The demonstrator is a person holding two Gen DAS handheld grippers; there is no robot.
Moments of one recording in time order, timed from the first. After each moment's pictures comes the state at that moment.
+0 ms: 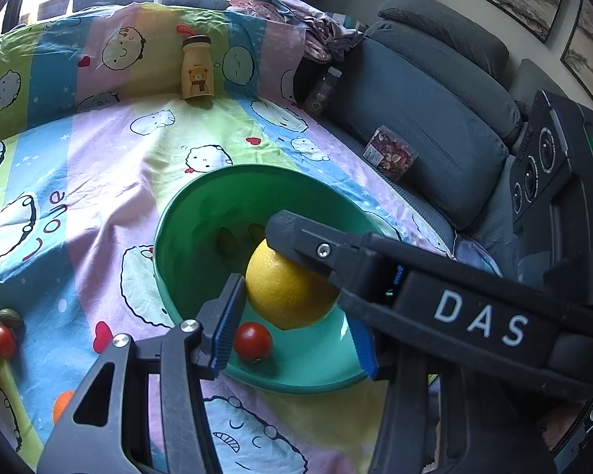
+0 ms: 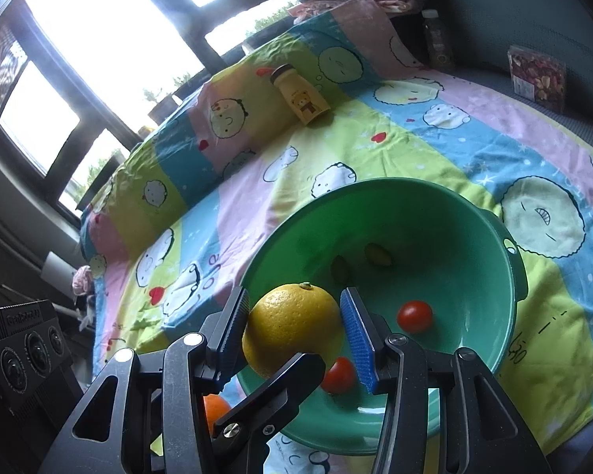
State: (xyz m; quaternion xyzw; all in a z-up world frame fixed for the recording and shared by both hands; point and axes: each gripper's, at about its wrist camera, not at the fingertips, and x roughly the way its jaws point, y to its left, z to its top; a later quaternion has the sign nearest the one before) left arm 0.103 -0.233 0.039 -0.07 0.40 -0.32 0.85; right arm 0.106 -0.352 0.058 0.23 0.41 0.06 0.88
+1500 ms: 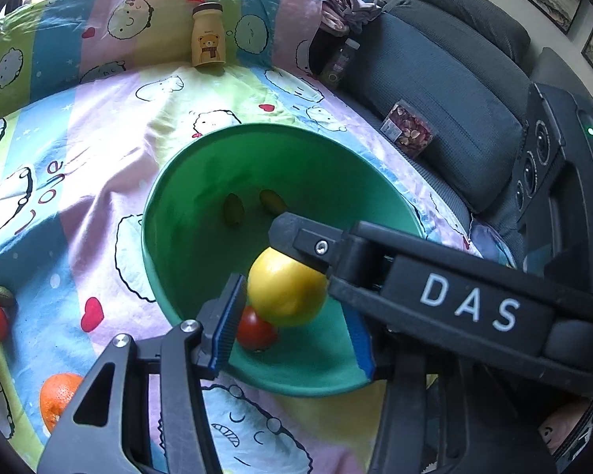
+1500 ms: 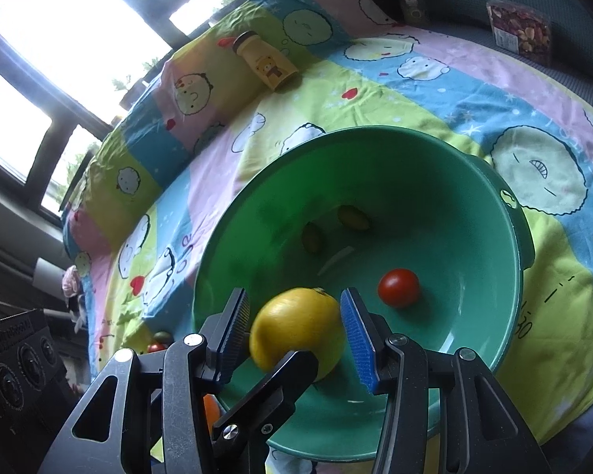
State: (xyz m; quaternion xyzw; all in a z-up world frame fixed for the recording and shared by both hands) left arm 0.113 -0.242 0.015 -0.07 0.45 -0.29 0.84; right arm 0.113 -0.359 0.029 0.26 0.46 0.03 0.85
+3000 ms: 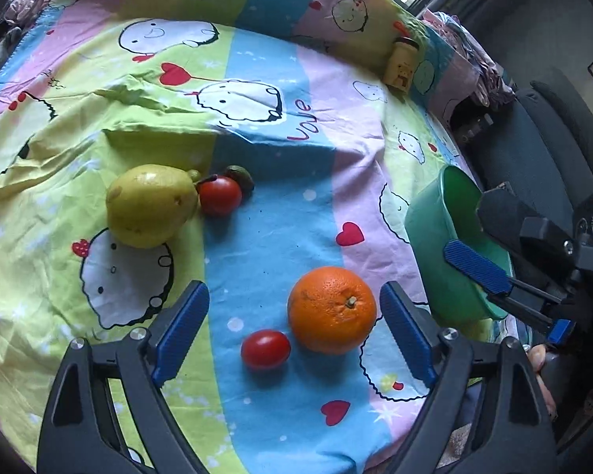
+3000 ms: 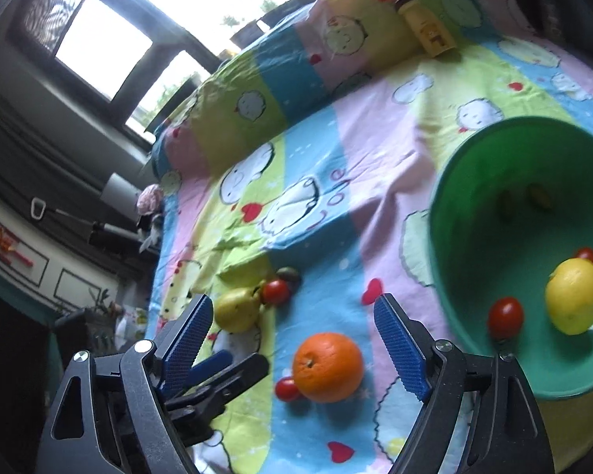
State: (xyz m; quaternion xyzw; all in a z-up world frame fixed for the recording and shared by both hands) left arm 0.067 -0.054 -0.001 -0.20 0.50 -0.10 0.84; right arm 0.111 -0.228 0.042 0.22 0.49 0.26 0.80
